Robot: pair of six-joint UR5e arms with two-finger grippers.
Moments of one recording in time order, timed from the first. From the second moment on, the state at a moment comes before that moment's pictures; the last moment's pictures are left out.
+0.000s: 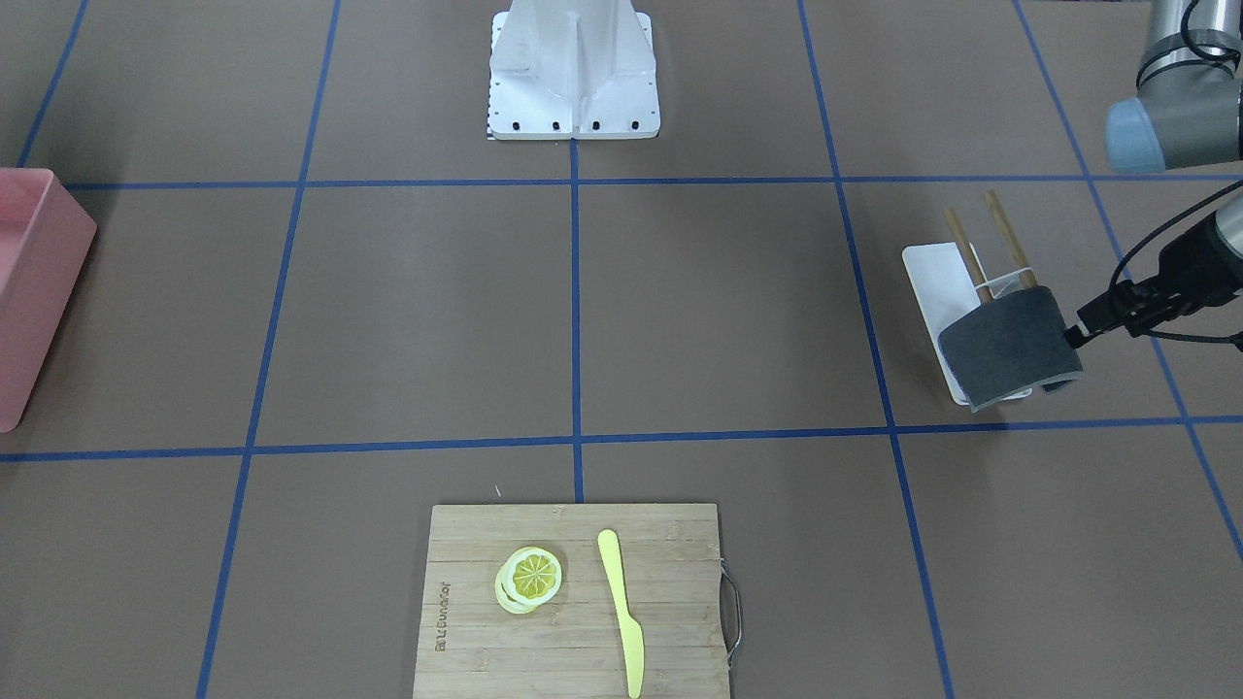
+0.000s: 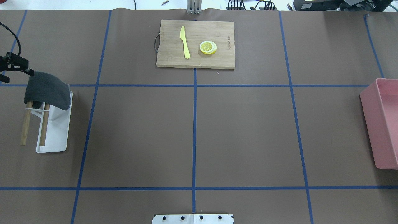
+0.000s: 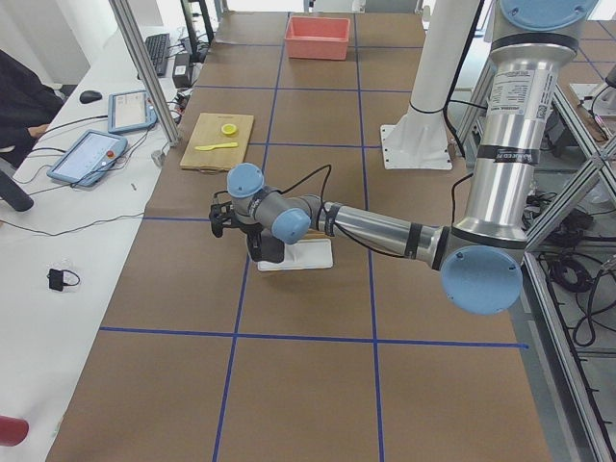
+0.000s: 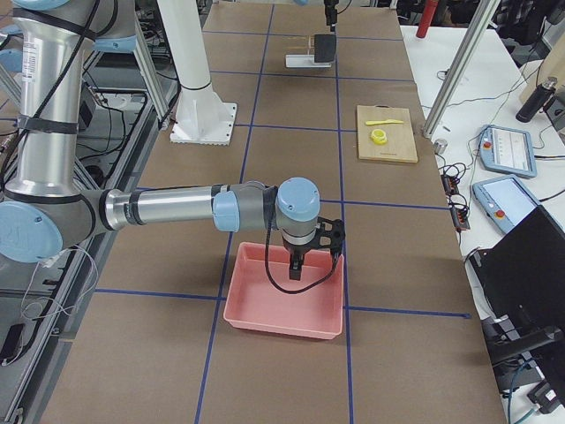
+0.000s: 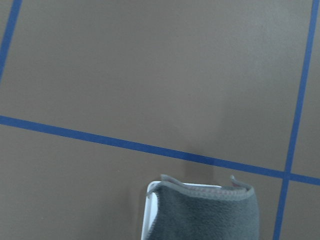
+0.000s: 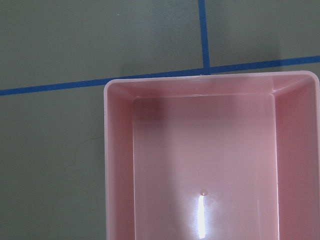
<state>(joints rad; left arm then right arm) -1.20 -1.70 -1.63 -1.97 -2.38 -0.87 1.55 -1.73 1.85 -1.59 2.44 0.18</state>
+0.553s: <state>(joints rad) -1.16 -1.71 -1.63 -1.99 -2.38 -0.92 1.54 -1.72 1.85 -1.59 2.41 0.18</state>
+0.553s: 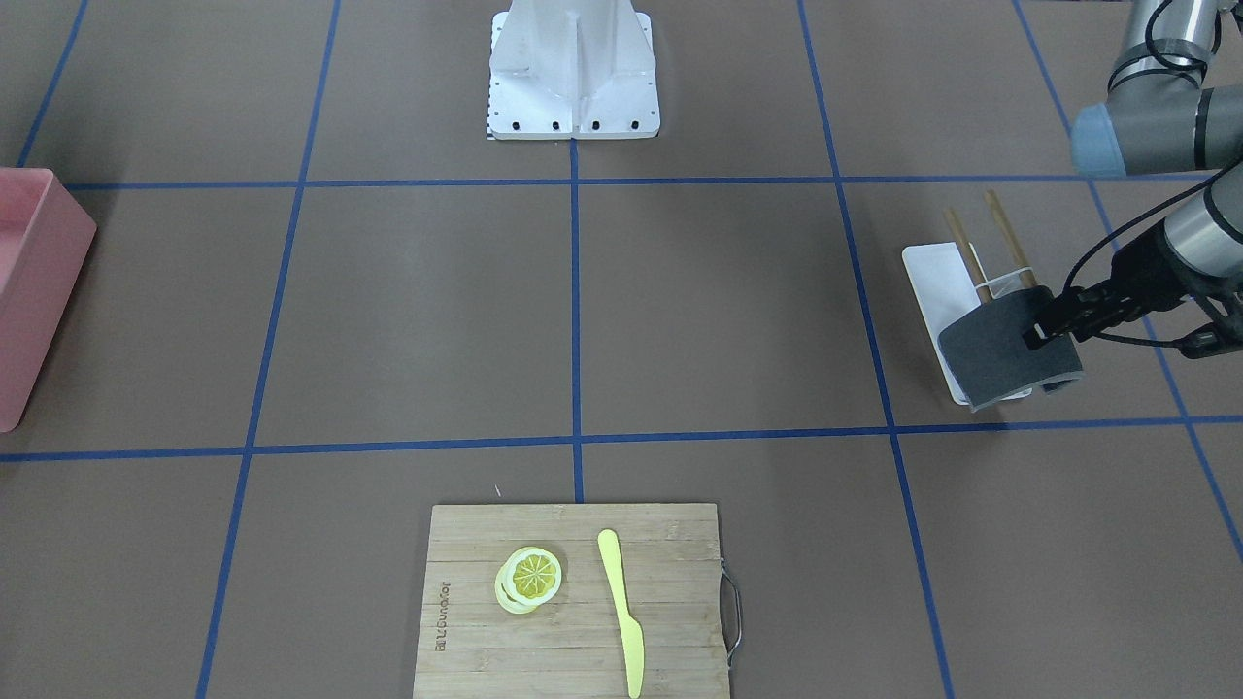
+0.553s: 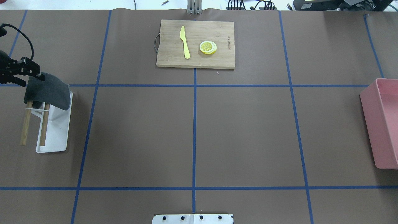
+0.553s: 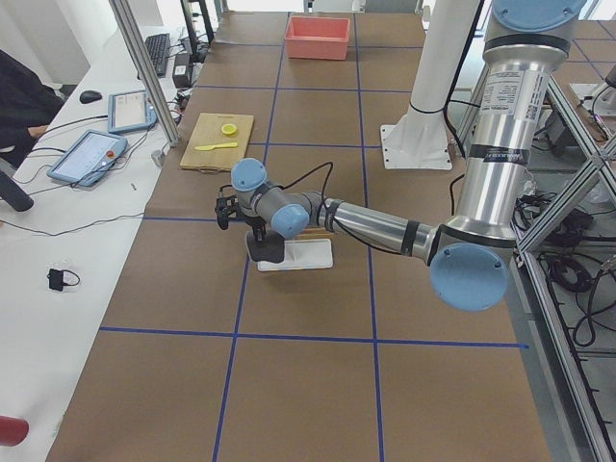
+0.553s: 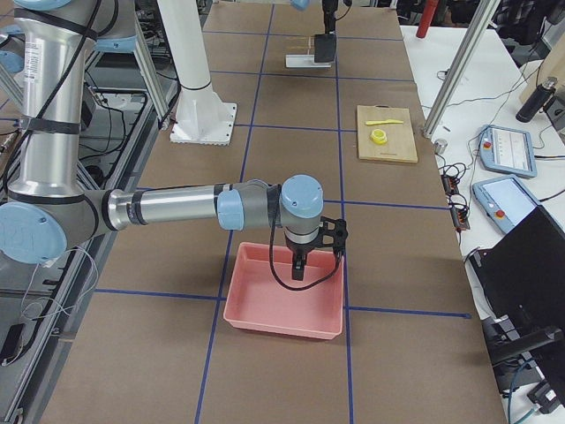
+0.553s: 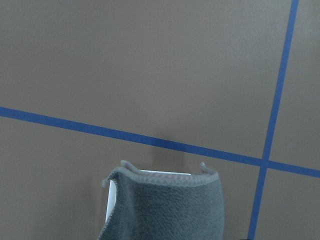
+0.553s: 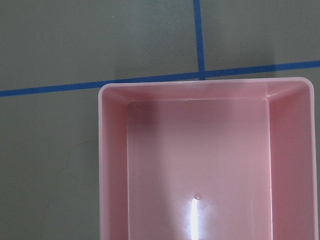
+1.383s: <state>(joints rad) -1.19 -1.69 -1.65 -1.97 -2.42 -0.91 1.53 -1.72 1.85 -1.60 2.42 0.19</state>
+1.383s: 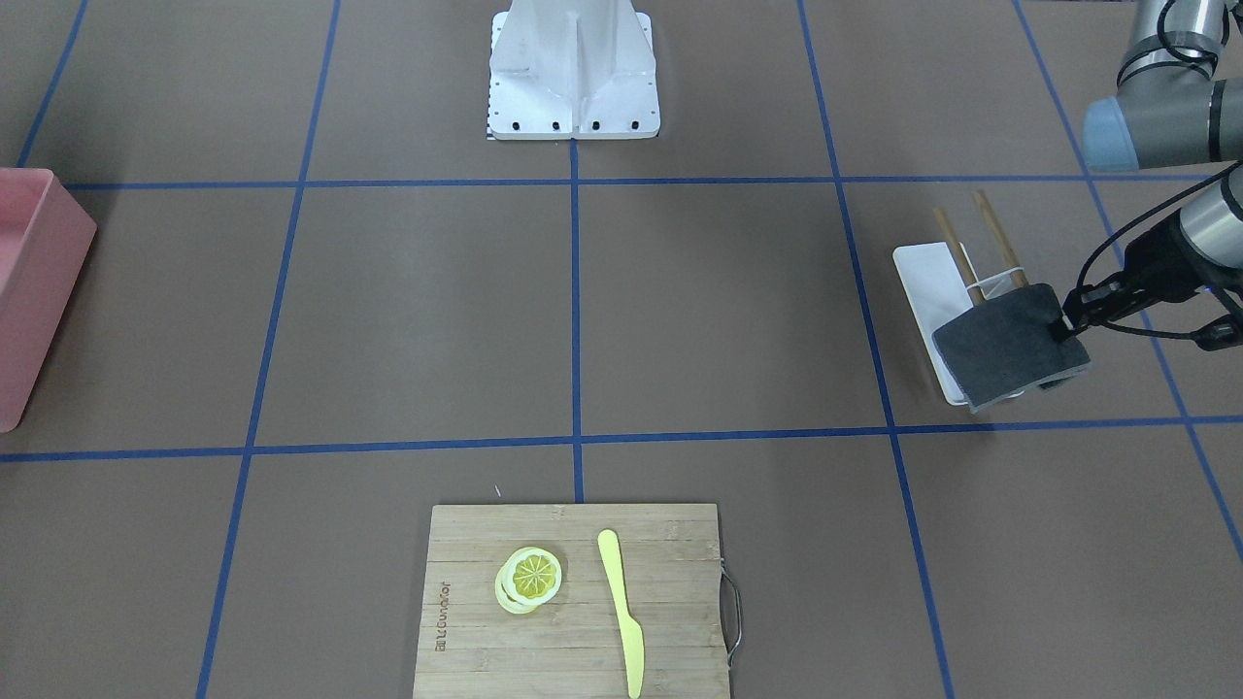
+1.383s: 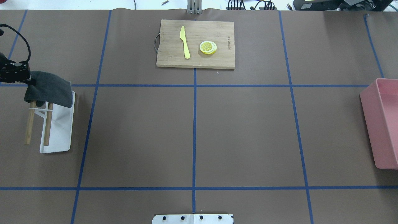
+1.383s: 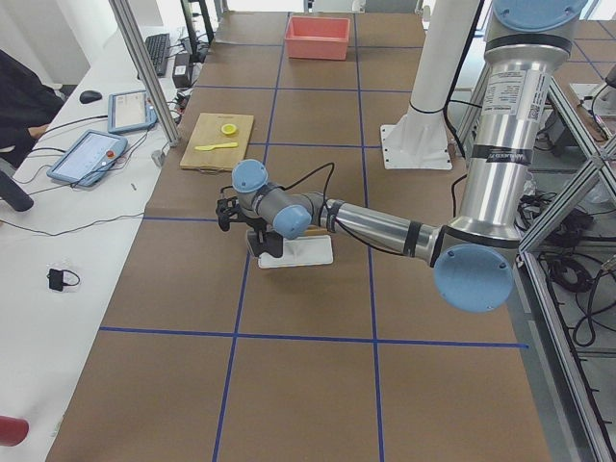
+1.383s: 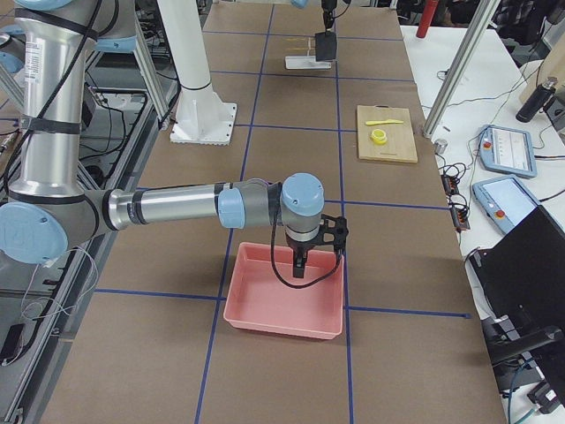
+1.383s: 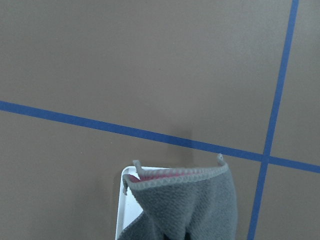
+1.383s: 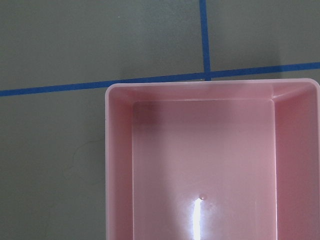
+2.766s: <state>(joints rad) -1.21 -2.02 -1.69 -1.75 -2.49 -1.51 1.31 -1.51 1.94 -1.59 2.42 0.19</state>
